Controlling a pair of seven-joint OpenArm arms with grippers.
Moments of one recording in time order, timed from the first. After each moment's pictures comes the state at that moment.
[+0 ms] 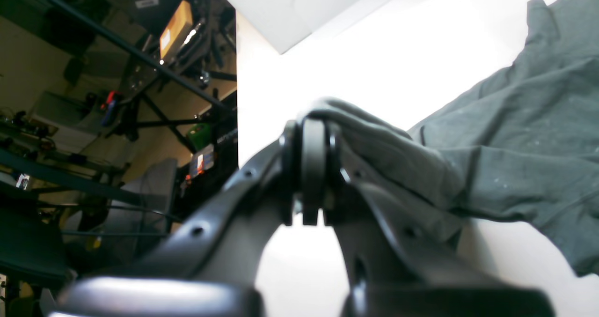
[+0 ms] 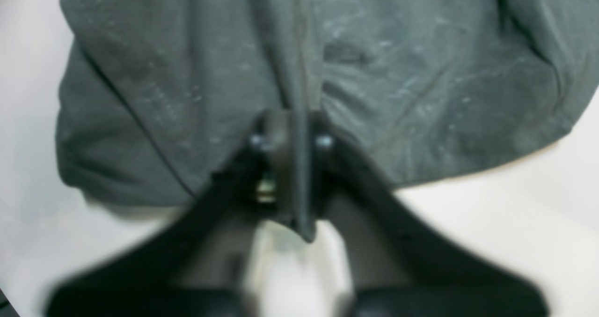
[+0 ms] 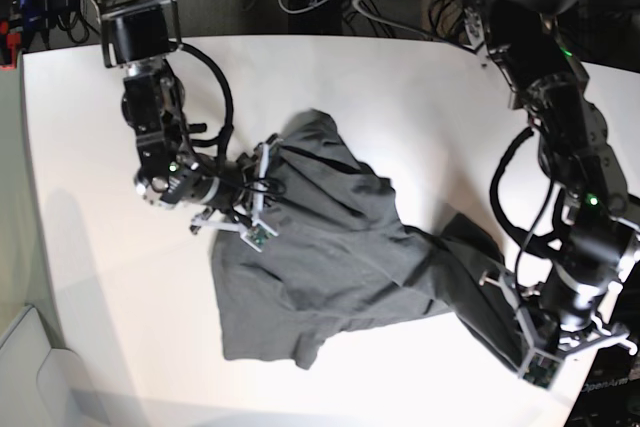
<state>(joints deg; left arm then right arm) -23.0 -6.6 -12.9 116.5 5.8 -40.5 60.3 11.0 6.4 -8.7 80.5 5.6 40.1 -46.9</state>
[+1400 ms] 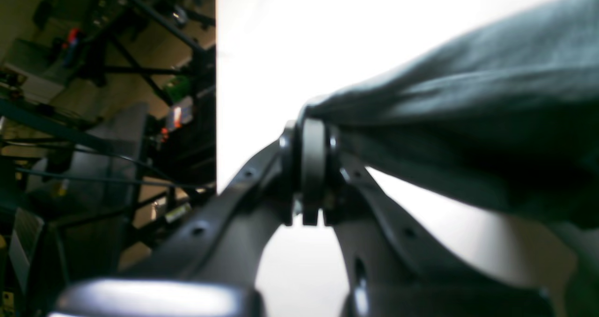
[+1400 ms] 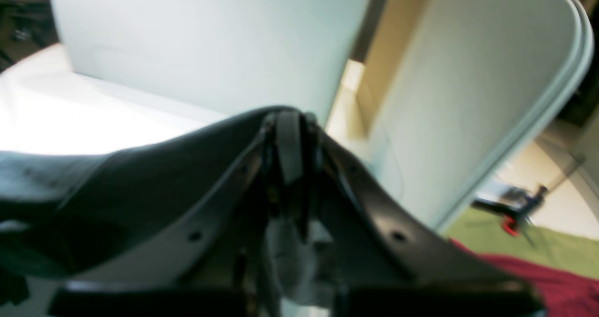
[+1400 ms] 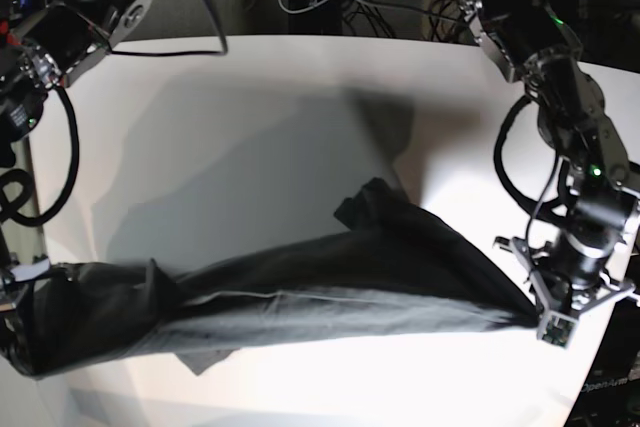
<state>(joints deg) -17.4 -5.0 -19.0 116.7 5.3 -40.7 60.7 17.0 11.8 36.5 117.9 27.6 40.1 -47.4</state>
